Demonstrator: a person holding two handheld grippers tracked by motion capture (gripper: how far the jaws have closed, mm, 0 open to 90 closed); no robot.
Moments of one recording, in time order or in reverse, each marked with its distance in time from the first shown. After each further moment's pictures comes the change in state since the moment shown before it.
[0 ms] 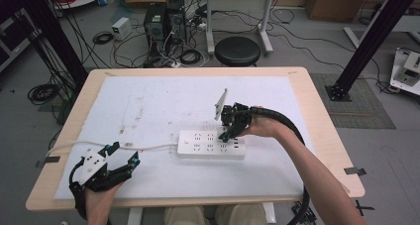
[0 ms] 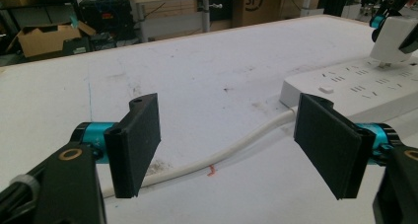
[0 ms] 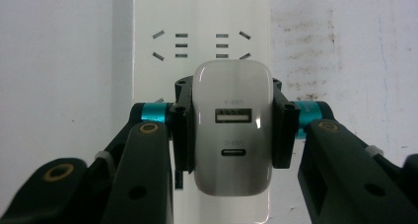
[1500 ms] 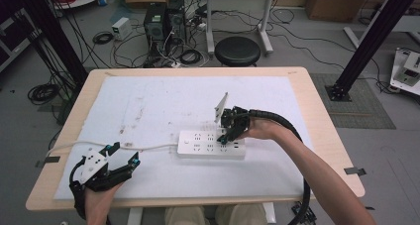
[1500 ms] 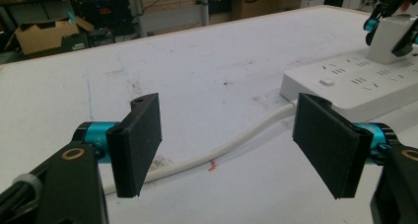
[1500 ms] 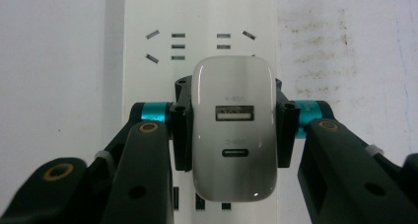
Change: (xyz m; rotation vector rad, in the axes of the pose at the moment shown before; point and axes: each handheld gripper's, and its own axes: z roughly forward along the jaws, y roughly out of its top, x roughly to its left) left arm -0.001 0.002 0.000 0.027 -0.005 0.020; right arm -0.002 -0.007 0.017 -0.042 0.015 0.011
